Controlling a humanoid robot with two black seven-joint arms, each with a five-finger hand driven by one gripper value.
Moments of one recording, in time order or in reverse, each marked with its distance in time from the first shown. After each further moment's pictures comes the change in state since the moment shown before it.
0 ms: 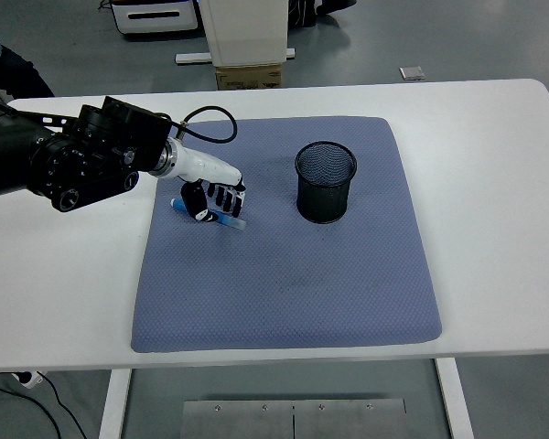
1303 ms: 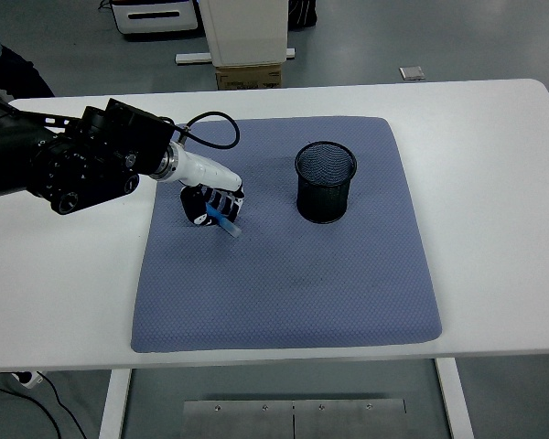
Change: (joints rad) left arm -0.006 0.000 0.001 -0.016 0.032 -0.009 -0.003; right arm 0.000 0.000 0.000 0.000 0.000 0.000 0.000
